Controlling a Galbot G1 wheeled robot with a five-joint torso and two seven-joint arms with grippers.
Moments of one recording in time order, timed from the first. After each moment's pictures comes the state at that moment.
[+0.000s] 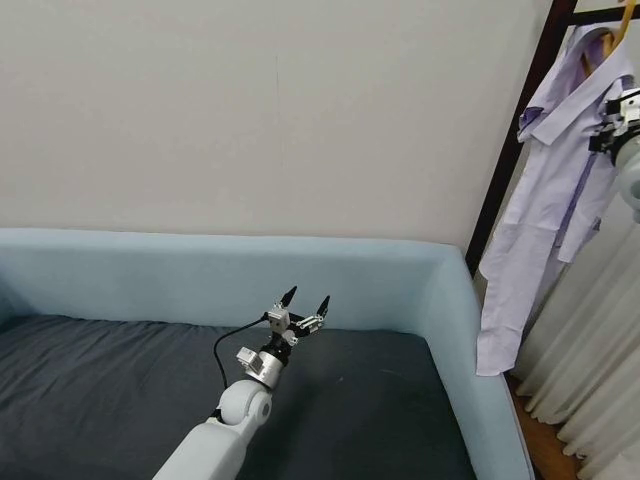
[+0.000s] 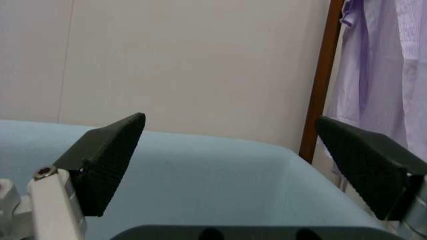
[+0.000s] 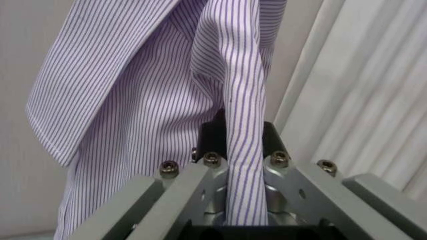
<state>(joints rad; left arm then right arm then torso) 0.79 -1.27 -0.06 -1.34 -0.61 -0.44 0.21 0.36 0.54 -0.50 1.47 1.15 -0.56 0.73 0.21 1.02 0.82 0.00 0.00</state>
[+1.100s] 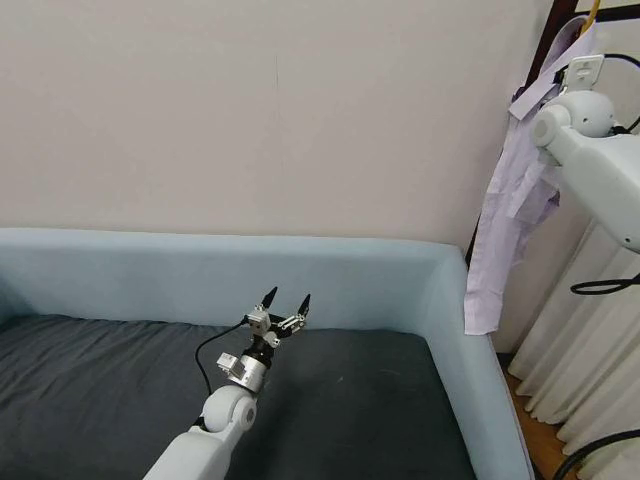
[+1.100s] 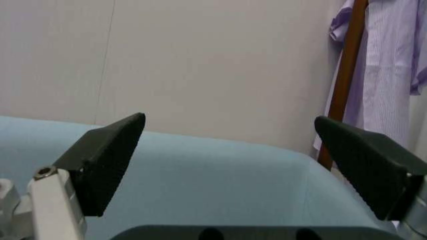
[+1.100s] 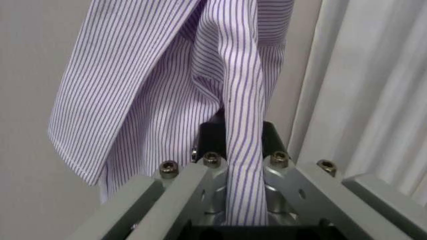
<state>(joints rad) 0.83 -1.23 -0.10 -1.38 -0.64 -0.46 0.20 0.54 0.93 -0.53 0.87 1.14 -0.45 0.73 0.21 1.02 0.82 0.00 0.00</state>
